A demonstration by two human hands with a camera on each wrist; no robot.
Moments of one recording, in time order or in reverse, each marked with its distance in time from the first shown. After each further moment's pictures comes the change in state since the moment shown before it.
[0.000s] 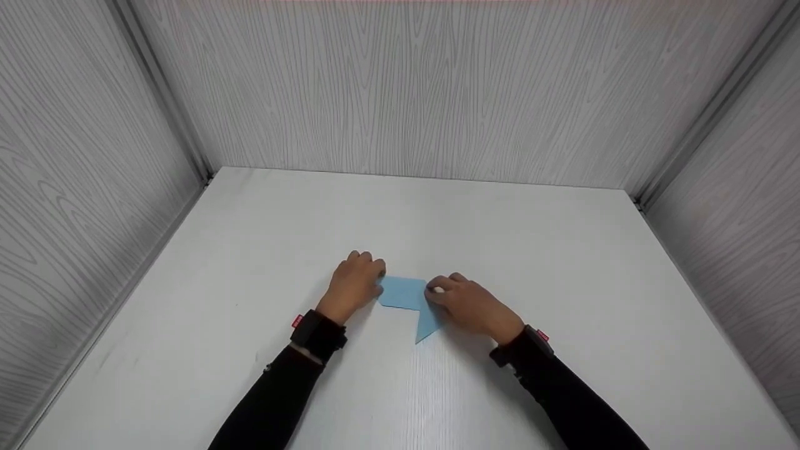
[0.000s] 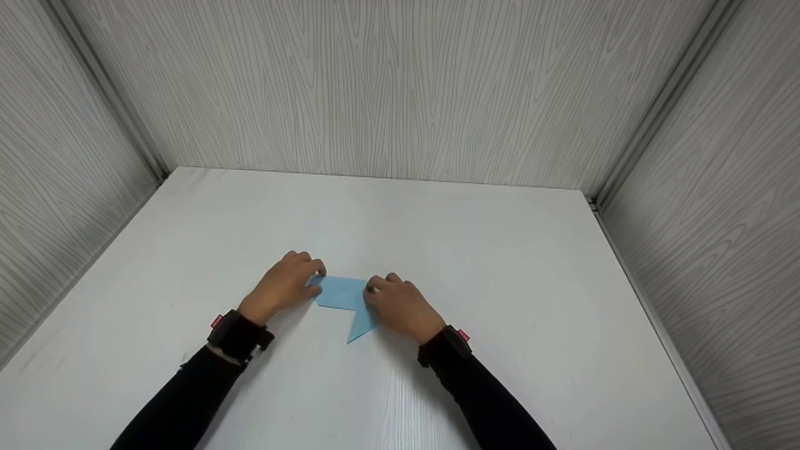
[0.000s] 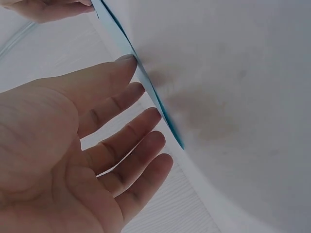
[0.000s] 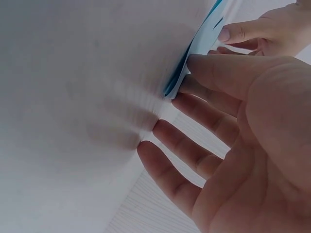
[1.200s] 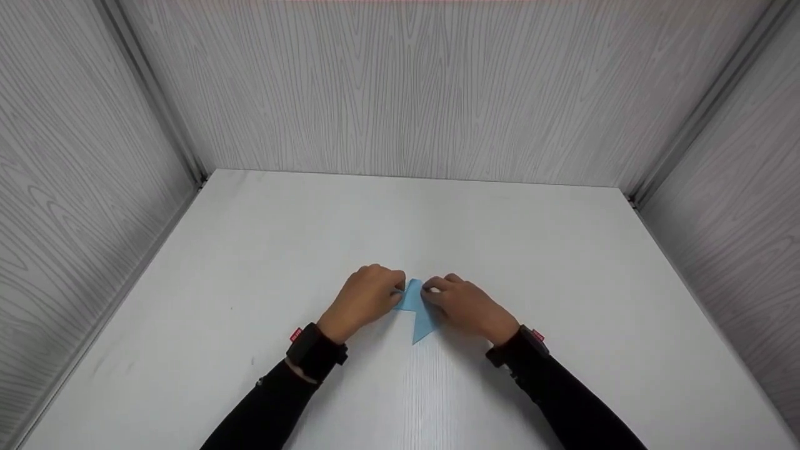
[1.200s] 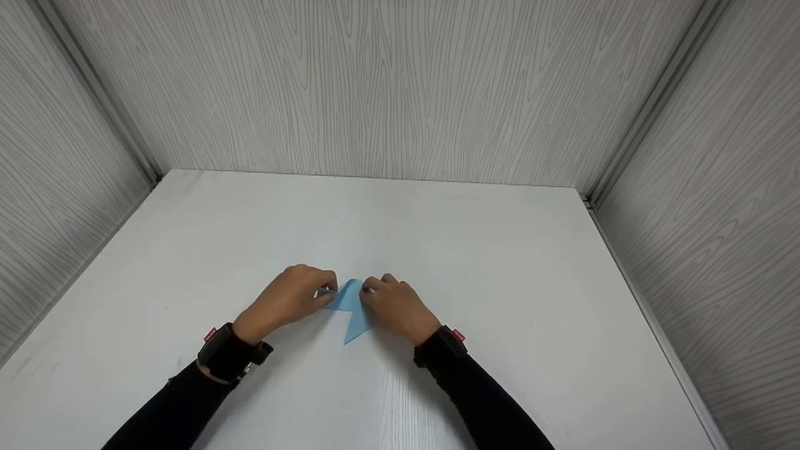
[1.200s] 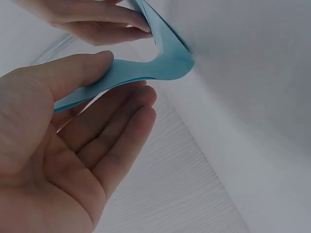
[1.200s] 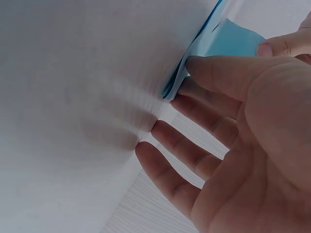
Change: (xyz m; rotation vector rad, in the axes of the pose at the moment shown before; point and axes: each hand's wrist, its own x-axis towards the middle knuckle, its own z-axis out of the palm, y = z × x) left_hand -0.010 0.036 -0.012 -0.150 0.032 0.183; right_hand -0.001 -0.003 0.002 0.085 0.018 0.059
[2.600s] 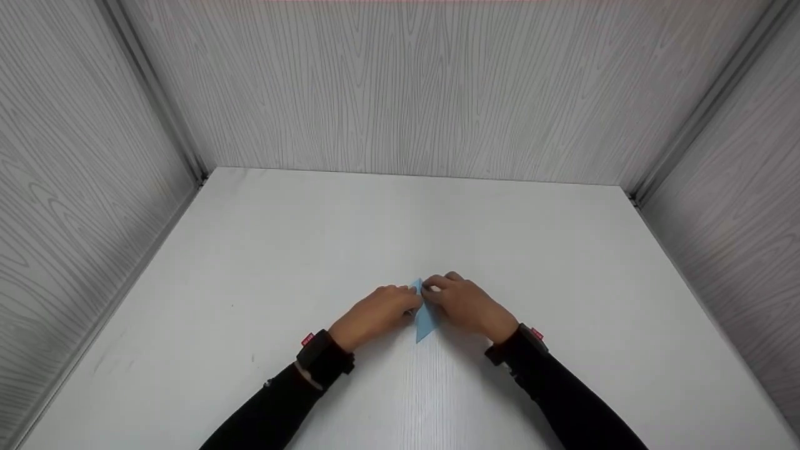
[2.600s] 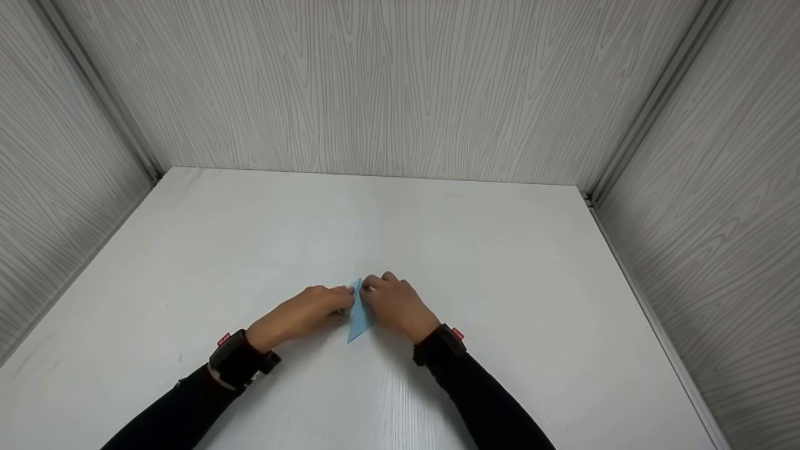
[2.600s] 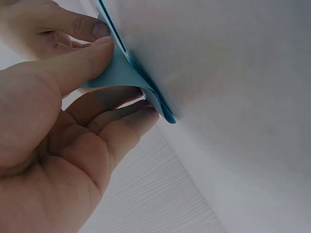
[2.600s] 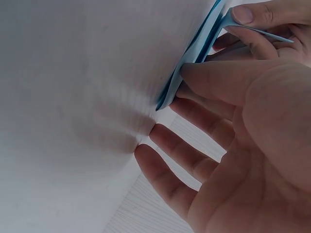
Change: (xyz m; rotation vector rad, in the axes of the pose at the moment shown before) left_hand -0.009 0.006 0.026 -0.023 -0.180 0.228; right_hand -0.002 0.000 -0.001 -0.038 0.007 -0.028
